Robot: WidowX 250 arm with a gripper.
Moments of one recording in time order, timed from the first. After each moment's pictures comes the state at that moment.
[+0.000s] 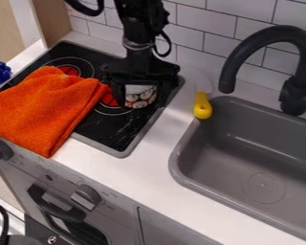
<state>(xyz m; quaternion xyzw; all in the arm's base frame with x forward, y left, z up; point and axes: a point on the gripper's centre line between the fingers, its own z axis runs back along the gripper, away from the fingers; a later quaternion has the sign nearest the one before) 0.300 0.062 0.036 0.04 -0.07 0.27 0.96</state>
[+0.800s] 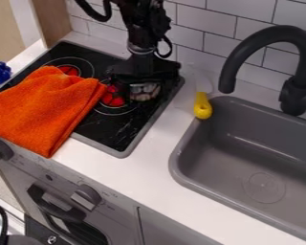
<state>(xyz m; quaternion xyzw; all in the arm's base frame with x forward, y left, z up) 0.328 0.073 0.018 0.04 -0.11 0.32 0.94</state>
